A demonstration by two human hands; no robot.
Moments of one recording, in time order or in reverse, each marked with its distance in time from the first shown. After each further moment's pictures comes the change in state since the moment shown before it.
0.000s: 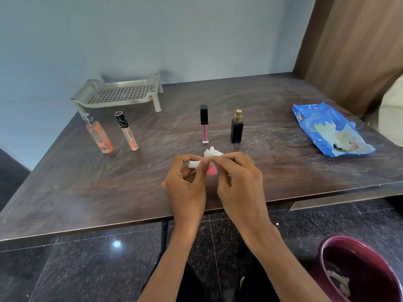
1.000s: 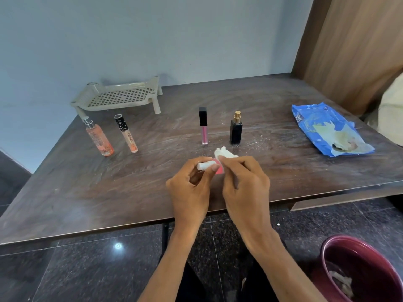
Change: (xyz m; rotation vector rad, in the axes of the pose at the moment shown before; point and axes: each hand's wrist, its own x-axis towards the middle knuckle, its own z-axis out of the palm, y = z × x) left_hand 0.000 -0.003 -0.001 0.026 -0.142 0.064; right_hand -0.006 0.005 -0.001 0.056 0.131 0.057
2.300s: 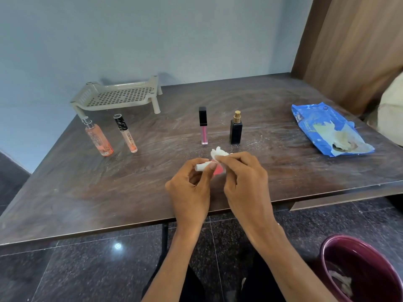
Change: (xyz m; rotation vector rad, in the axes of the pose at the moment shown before) left_hand -0.003 0.006 0.004 0.014 0.056 -0.004; right_hand 0.010 0.004 -0.003 -0.066 -0.113 -0.055
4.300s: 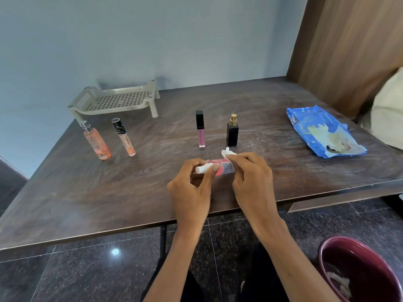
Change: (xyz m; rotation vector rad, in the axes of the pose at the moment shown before) left_hand 0.001 -0.002 0.004 0.087 -0.009 0.072; right_hand 0.008 0.026 -0.002 -0.112 0.007 0.064
